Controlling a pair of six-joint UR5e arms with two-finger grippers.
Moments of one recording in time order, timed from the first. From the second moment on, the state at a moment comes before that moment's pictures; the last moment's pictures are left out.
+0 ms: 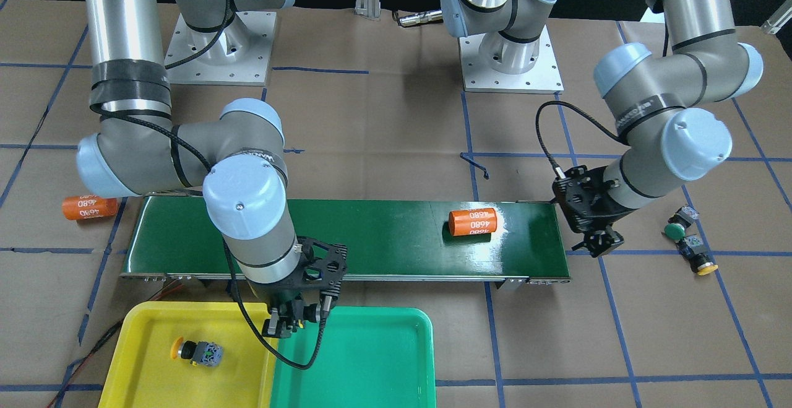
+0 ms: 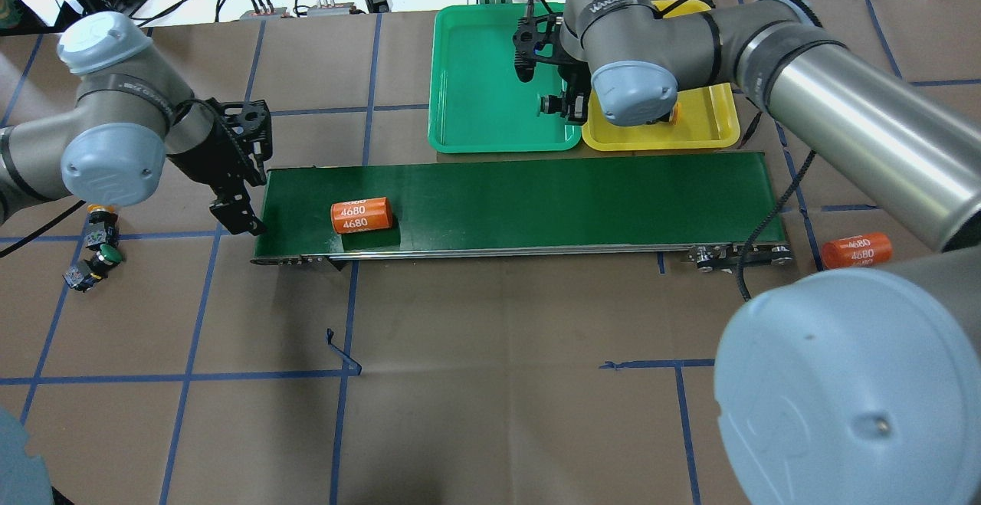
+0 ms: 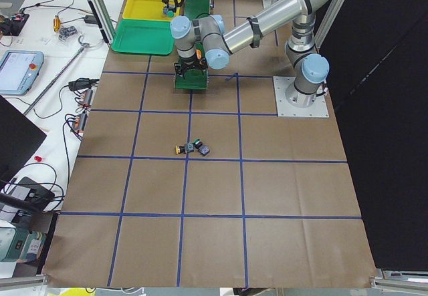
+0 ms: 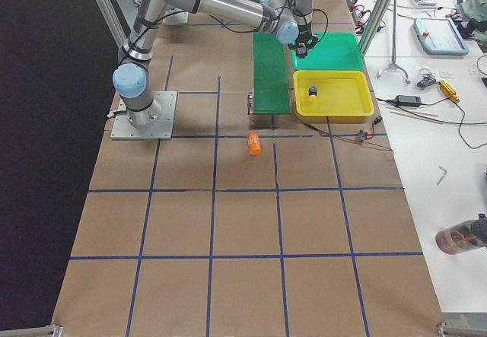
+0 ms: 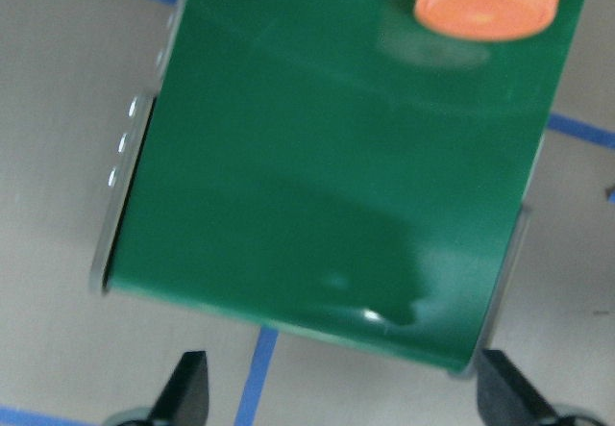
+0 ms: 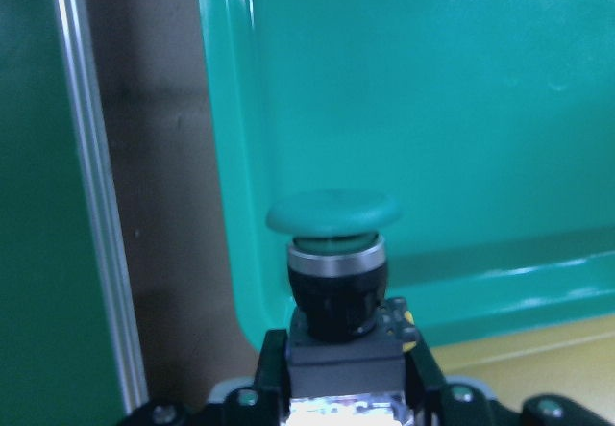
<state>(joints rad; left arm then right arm) -1.25 -1.84 -1.83 -1.16 1.50 1.57 1.78 -0.95 1.38 -2.18 -1.56 -1.23</state>
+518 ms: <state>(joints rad) -1.05 -1.92 -1.74 -1.15 1.50 1.61 1.81 -0.90 1.24 -2.16 -1.54 -1.23</state>
